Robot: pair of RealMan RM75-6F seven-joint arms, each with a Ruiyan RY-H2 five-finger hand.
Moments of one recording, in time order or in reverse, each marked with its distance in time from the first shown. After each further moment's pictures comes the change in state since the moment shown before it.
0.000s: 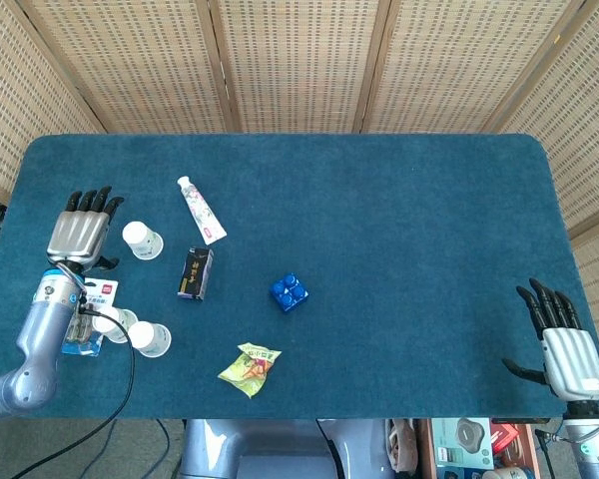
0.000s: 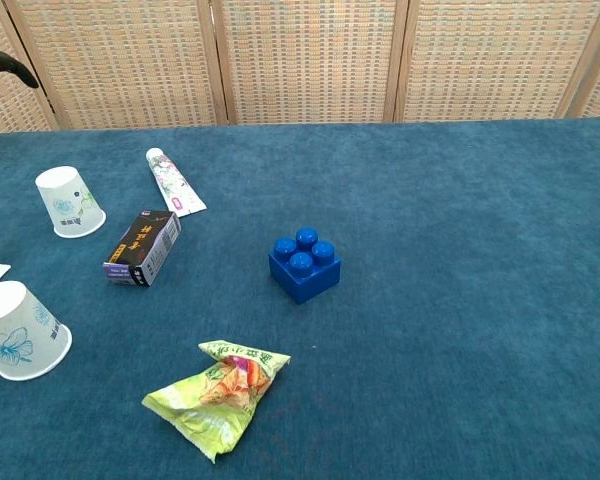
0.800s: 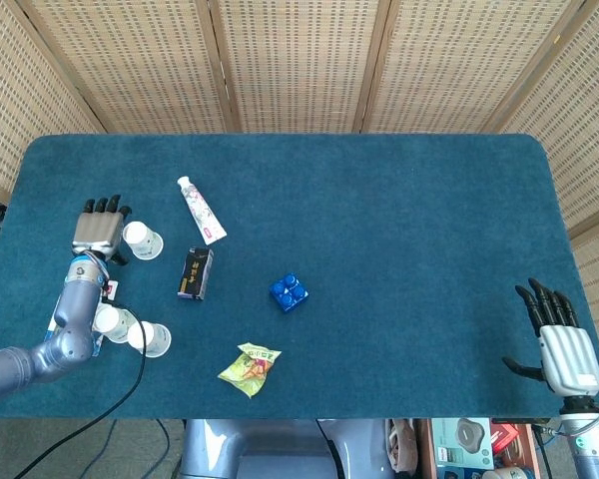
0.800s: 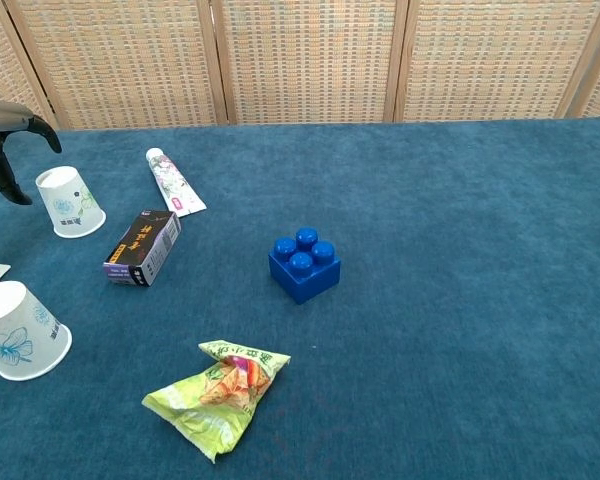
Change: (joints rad) left arm -0.088 -0.246 0.030 0.393 -0.180 -0.172 0.059; right arm 0.012 -0.019 0.008 0.017 0.039 -0.033 -0.032
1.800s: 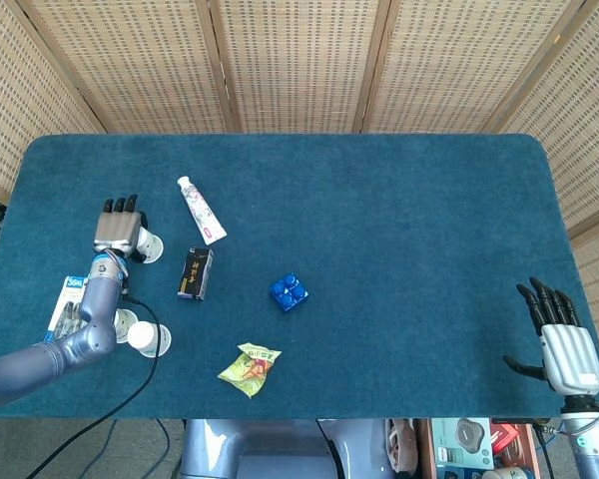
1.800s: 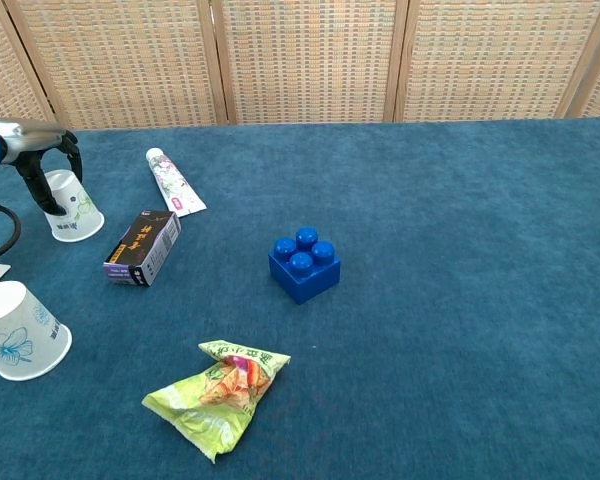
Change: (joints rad) left arm -0.005 -0.148 -0.021 0.190 0.063 -0.048 -0.047; right arm 0.002 -0.002 0.002 0.009 0.001 0.000 0.013
